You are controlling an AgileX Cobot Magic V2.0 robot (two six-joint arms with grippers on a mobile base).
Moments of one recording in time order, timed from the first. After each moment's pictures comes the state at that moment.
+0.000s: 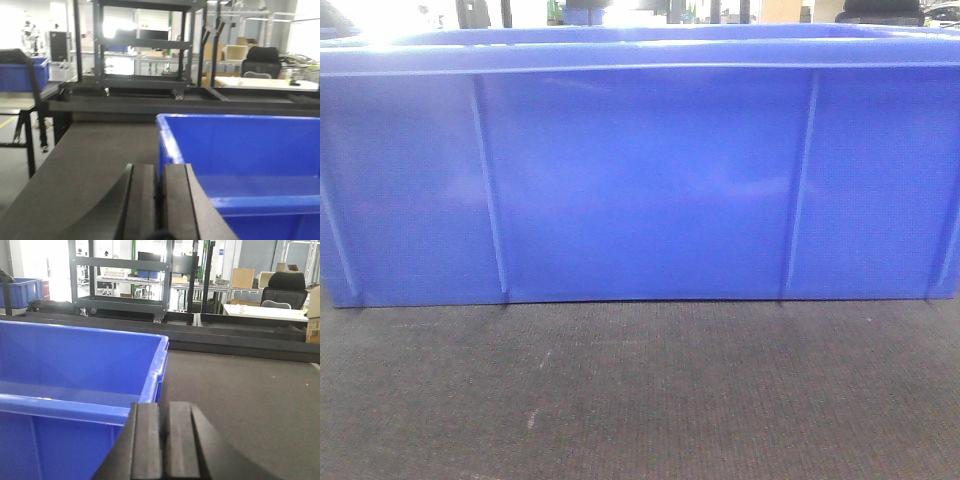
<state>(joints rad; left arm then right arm) -0.05 0.06 -0.45 0.15 0.40 -0.16 0.16 0.01 -0.42 0.06 0.46 -0.08</state>
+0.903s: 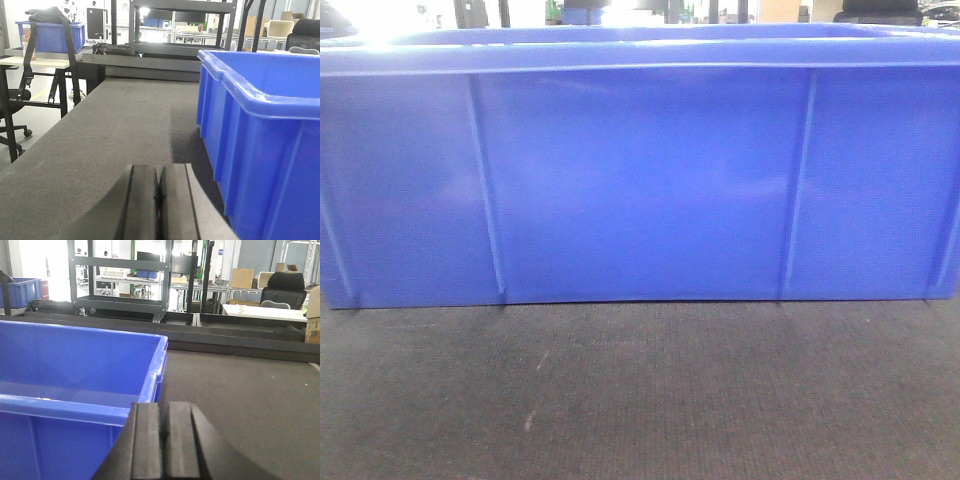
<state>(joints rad) 0.07 0.00 0.00 0.14 0.06 -0.16 0.16 0.01 -0.42 0.06 0.46 -0.08</state>
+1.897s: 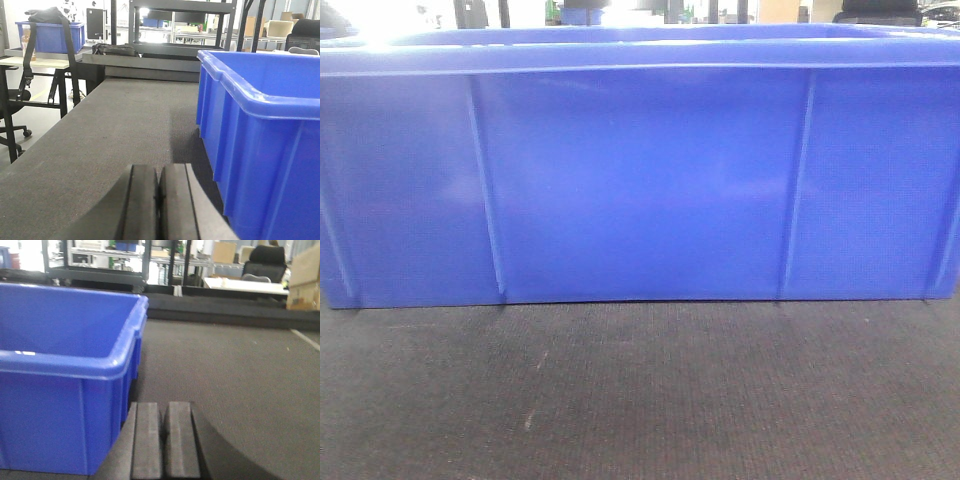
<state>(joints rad) 0.07 0.00 0.00 0.14 0.06 -0.16 0.06 0.01 -0.21 0.06 0.34 -0.08</state>
